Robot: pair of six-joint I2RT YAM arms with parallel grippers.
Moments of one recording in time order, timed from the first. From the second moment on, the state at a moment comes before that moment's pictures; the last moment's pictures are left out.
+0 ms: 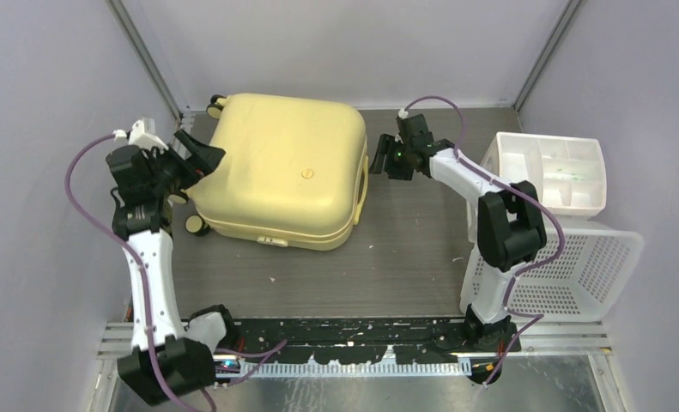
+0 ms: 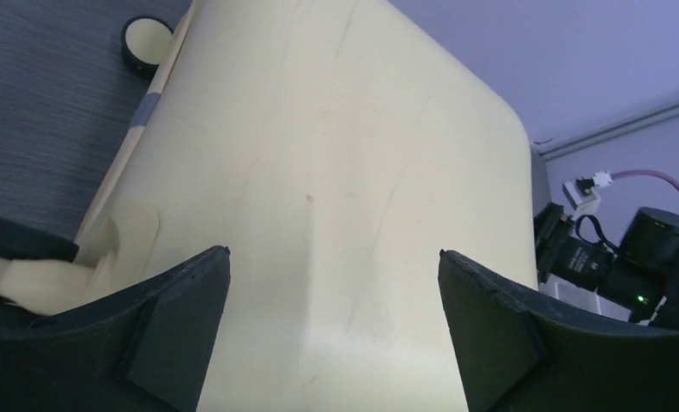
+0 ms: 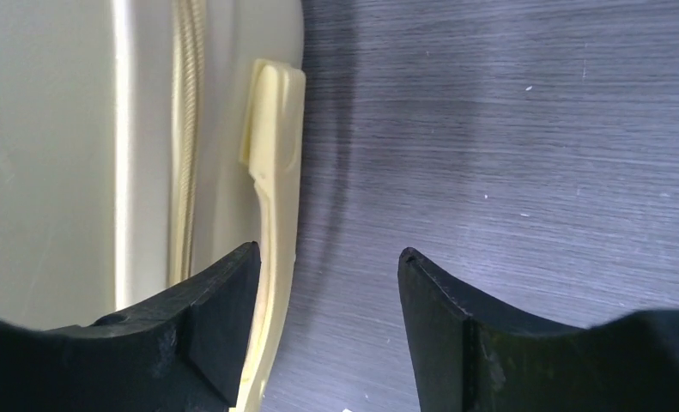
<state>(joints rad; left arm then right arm) 0.34 1.08 1.11 -0.40 0.52 -0.47 0.36 1.82 1.38 -0.38 -0.14 0.50</state>
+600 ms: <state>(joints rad) 0.32 0.76 1.04 -0.81 0.40 -0.64 0.37 2.01 1.52 -0.39 -0.20 0.64</state>
